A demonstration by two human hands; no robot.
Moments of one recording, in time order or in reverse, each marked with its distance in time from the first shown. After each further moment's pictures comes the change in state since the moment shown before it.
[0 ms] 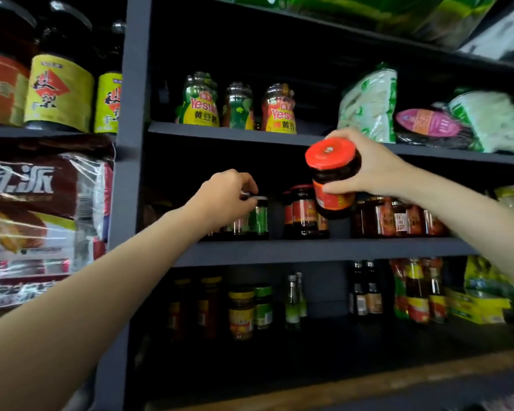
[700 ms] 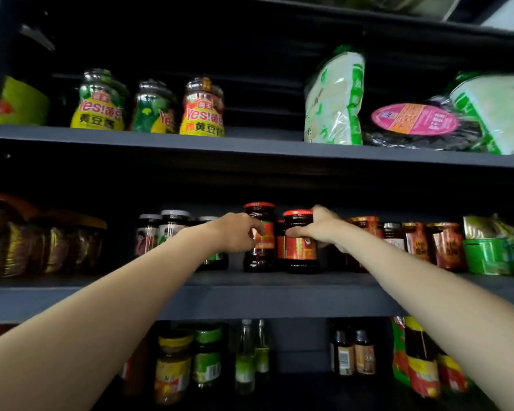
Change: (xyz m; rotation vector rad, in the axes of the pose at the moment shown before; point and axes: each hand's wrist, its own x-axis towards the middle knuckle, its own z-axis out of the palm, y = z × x) left_hand 0.117 0.077 0.133 0.199 -0.436 -0.147; right_hand 0.086 0.215 0.042 0.067 -0.147 0.429
